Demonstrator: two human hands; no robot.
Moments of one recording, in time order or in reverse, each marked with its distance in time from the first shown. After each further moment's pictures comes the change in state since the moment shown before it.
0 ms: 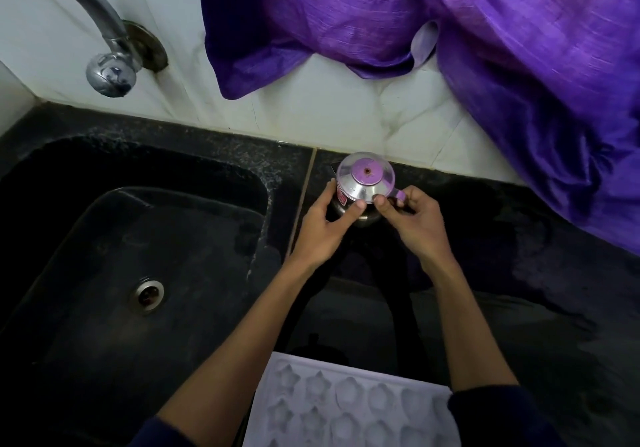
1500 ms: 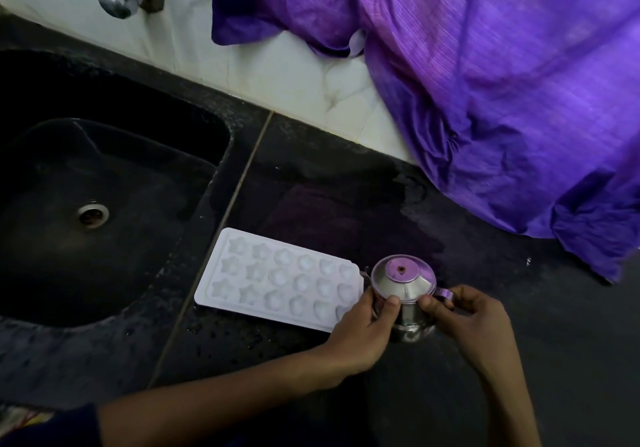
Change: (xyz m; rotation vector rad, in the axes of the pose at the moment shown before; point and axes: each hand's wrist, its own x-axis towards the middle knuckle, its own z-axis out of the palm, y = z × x) left_hand -0.289 0.048 0.113 -0.055 -0.472 -0.221; right_hand -0.296 -0.043 -0.150 -0.556 0.214 0.169
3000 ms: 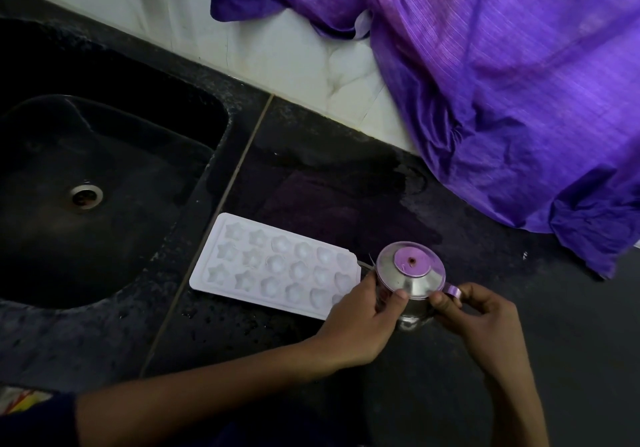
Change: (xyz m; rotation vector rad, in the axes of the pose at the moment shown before) left_hand -0.008 0.010 -0.004 0.112 0.050 0.078; right_hand -0.008 0.000 -0.010 0.136 -0.035 -0.012
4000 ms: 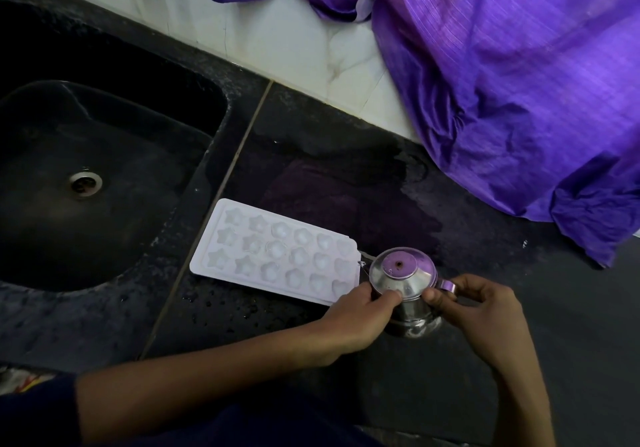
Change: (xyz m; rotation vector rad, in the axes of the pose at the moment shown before) left_hand -0.001 -0.008 0.005 -0.120 -0.137 -0.247; right_hand -0.008 -0.003 -0.004 -0.223 -0.023 -0.041
